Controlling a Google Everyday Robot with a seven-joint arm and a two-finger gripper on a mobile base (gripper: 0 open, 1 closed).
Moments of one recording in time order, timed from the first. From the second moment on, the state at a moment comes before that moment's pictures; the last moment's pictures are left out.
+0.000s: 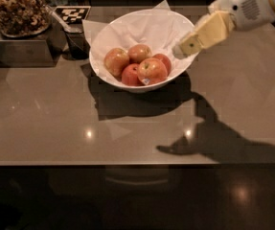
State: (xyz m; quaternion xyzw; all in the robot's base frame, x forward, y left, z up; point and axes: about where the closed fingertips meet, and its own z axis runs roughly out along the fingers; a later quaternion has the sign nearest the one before) arm 0.543 -0.132 1.022 -0.43 0.80 0.17 0.39
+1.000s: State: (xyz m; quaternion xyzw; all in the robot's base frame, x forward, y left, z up) arm 0.550 -0.120 1.019 -0.43 0.79 0.19 0.39
